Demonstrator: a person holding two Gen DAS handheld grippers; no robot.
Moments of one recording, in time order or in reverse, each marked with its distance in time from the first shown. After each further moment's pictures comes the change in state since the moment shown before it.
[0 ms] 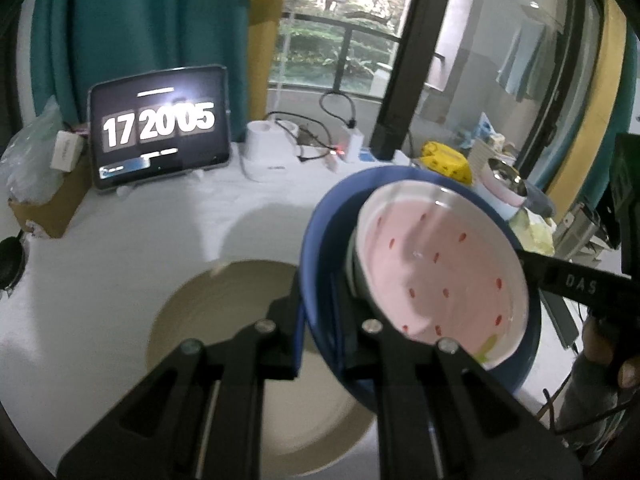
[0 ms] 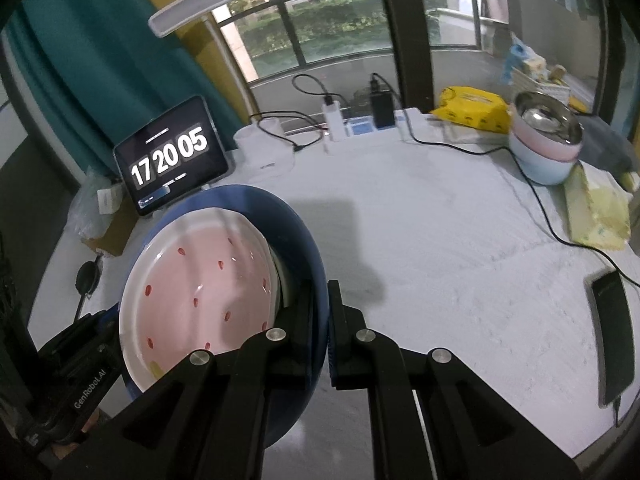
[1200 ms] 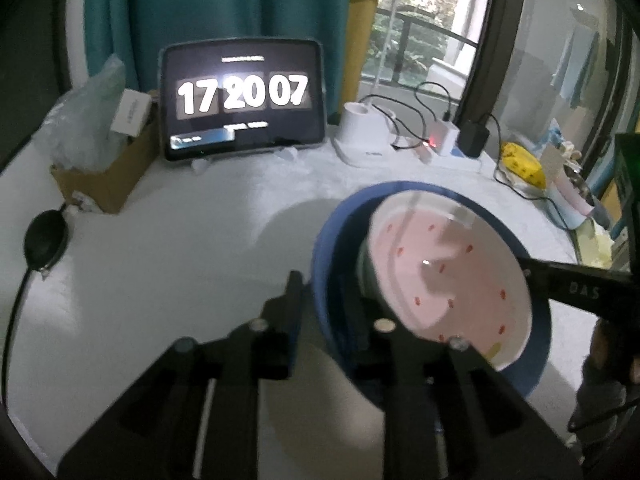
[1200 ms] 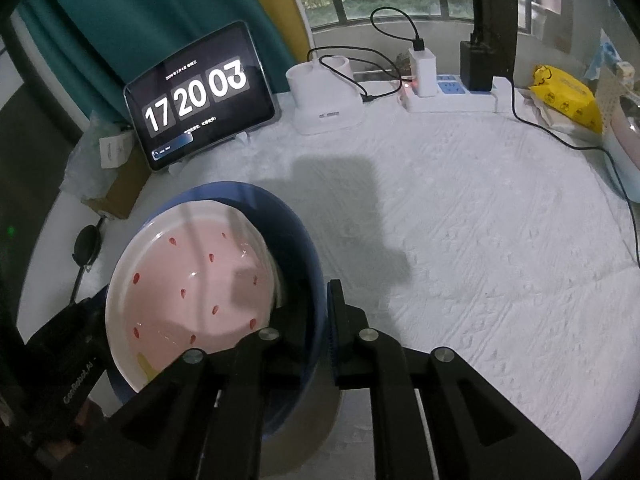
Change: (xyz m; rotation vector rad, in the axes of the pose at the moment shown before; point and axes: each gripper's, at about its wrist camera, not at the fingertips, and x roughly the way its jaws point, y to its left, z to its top) left arm 0.020 0.084 -0.011 -0.071 0.023 0.185; right arm 0.093 0.063 0.005 -0.082 0.152 0.061
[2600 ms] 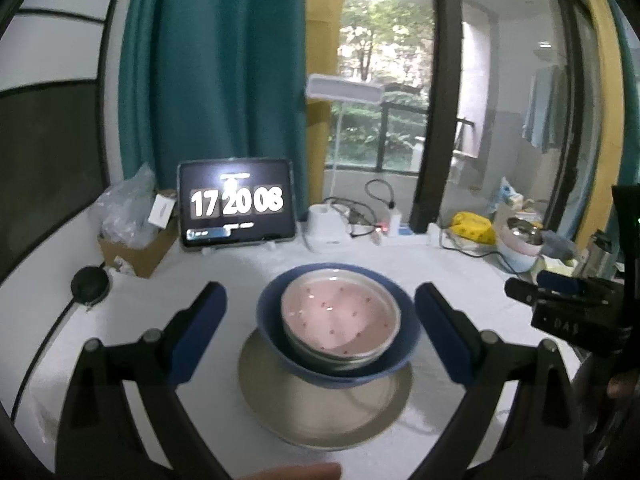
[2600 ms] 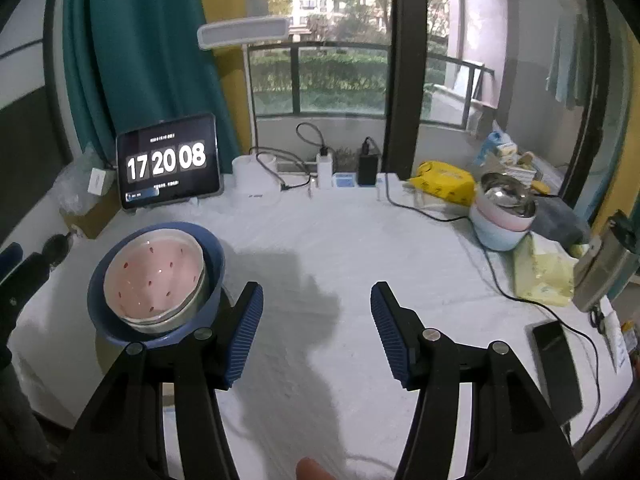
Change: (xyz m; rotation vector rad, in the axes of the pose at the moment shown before) left arm -0.142 -0.062 -0.030 0.061 -0.360 -0.018; right arm -0.143 -0.031 -0.071 -0.093 -0.371 -0.272
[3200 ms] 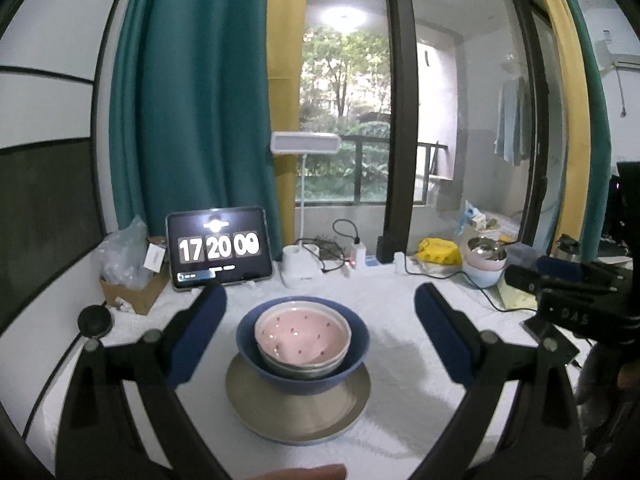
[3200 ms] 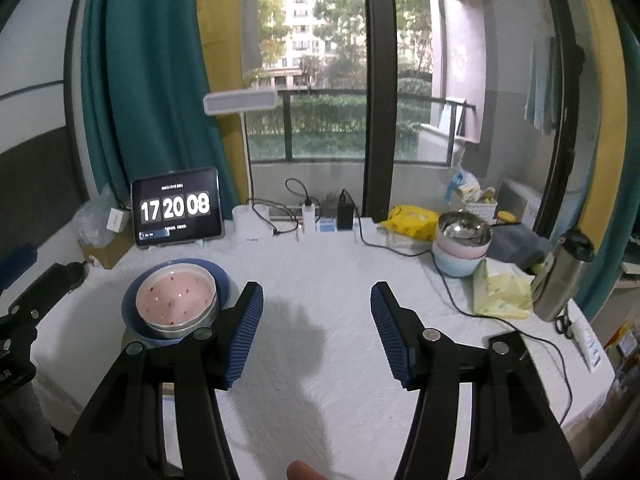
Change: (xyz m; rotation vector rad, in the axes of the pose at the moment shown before) left arm -0.070 -0.031 0.010 0.068 -0.133 -0.054; right arm -0.097 -0.015 -0.006 0.011 -0.176 -0.021
